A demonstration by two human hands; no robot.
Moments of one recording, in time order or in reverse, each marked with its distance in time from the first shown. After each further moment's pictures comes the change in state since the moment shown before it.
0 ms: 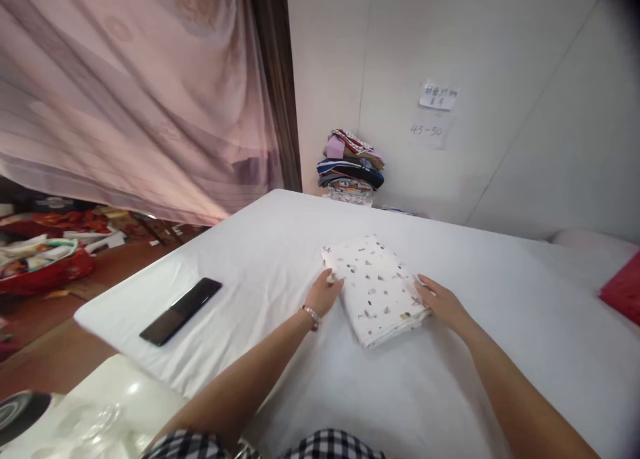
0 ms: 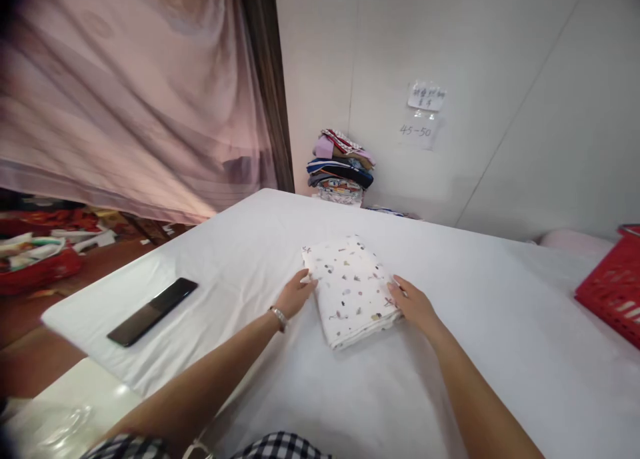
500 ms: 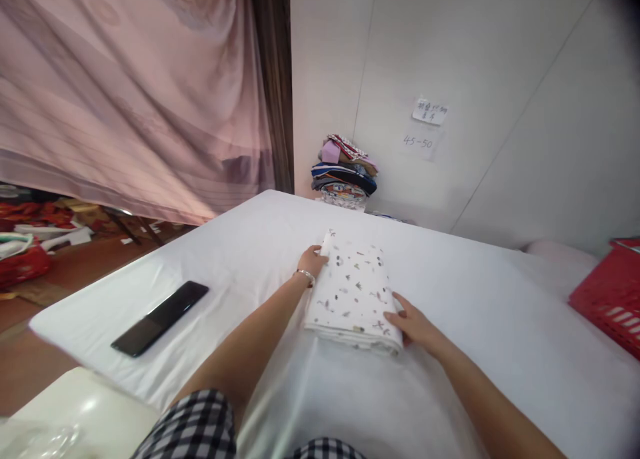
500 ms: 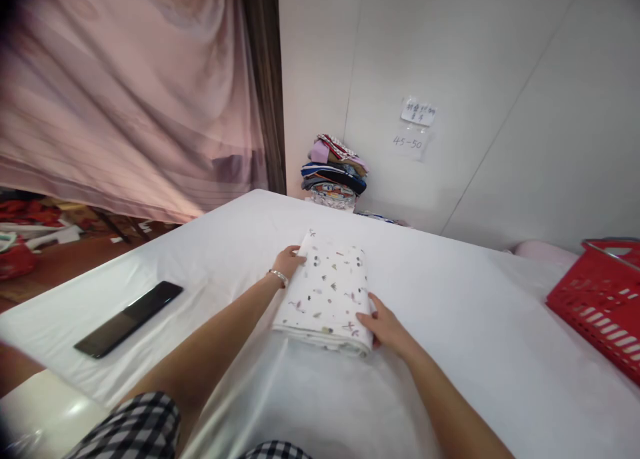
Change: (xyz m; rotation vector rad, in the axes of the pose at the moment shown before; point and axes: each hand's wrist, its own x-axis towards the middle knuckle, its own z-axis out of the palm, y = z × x) left_hand 0.090 0.017 -0.016 0.034 0.046 -0.109; right_hand -0.032 -0.041 0.027 0.311 -0.315 0.117
